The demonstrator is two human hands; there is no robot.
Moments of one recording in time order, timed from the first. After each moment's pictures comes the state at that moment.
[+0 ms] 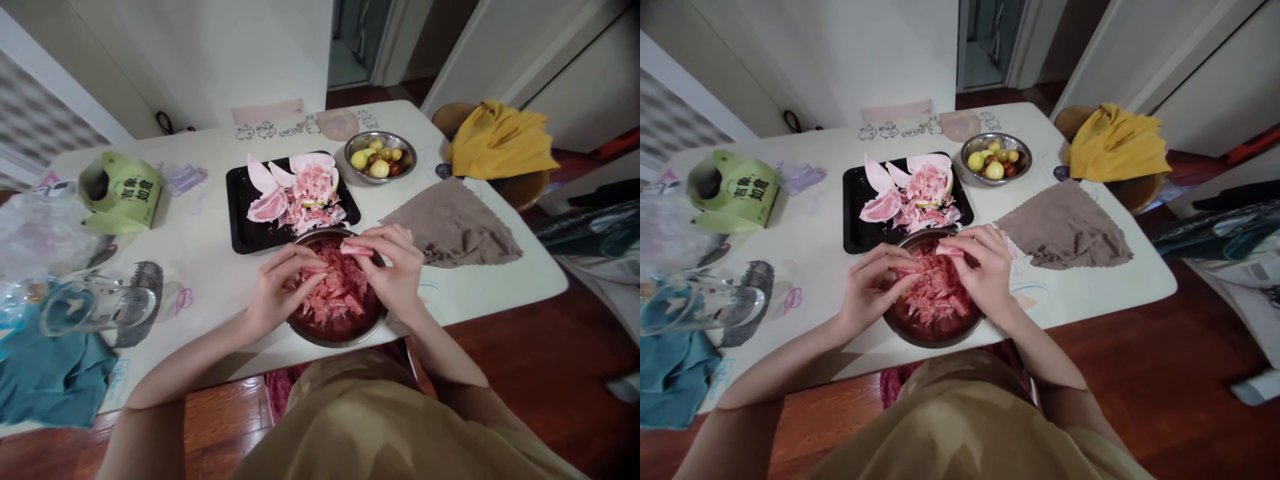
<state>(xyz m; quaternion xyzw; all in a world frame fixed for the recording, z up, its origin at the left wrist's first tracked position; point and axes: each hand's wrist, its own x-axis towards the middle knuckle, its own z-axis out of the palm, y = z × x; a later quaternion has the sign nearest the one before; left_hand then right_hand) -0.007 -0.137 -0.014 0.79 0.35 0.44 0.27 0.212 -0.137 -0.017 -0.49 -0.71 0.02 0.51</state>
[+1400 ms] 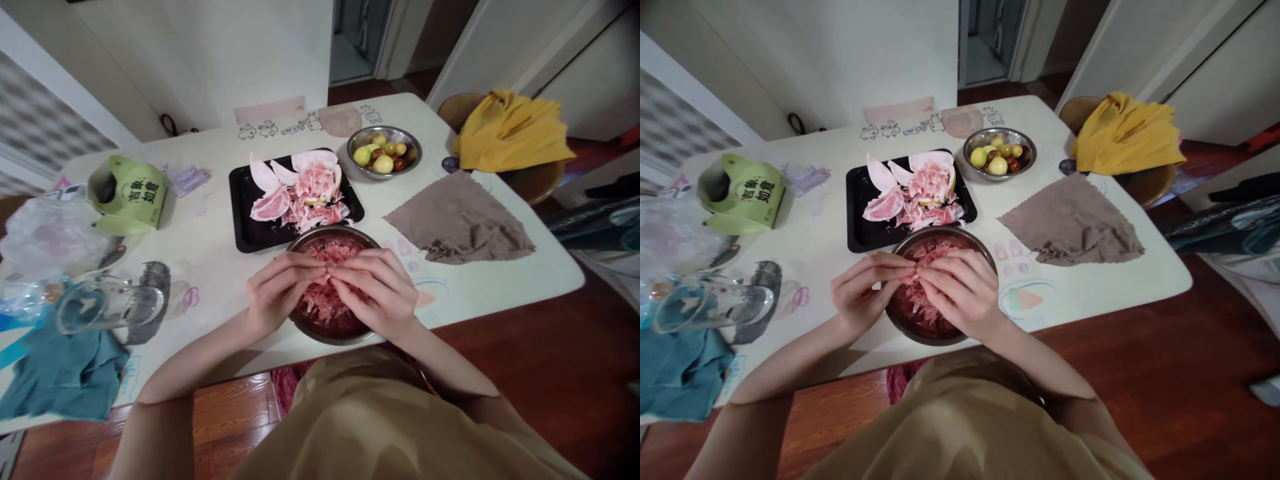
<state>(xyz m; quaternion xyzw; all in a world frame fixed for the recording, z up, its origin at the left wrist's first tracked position) -0.012 -0.139 -0.018 0.80 0.25 0.52 0.18 0.191 -0.165 -0.016 -0.37 -0.77 -0.02 0.52</state>
